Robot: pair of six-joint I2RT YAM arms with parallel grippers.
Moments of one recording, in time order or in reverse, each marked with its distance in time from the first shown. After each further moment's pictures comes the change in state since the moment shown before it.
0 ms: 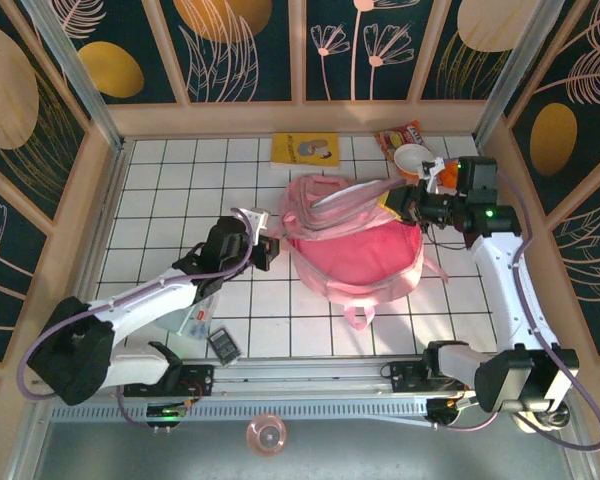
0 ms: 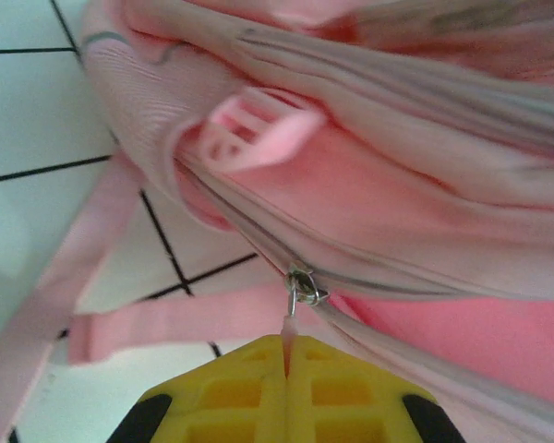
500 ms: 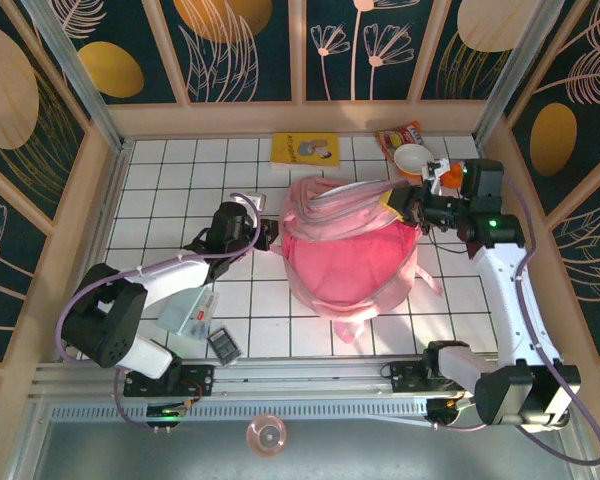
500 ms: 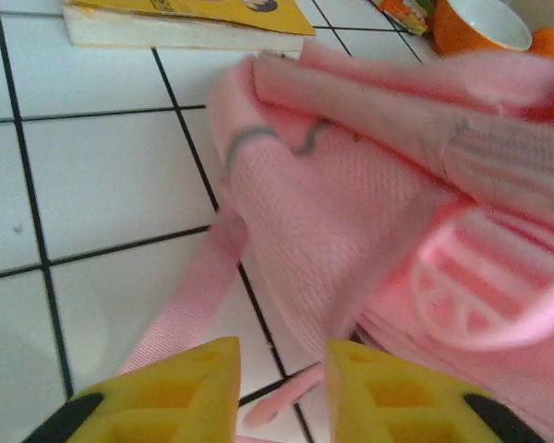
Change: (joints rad) left arm 0.093 0.194 0.079 0.132 -0.040 0.042; right arm 0.002 -0.089 -0.080 0.111 0.021 0.128
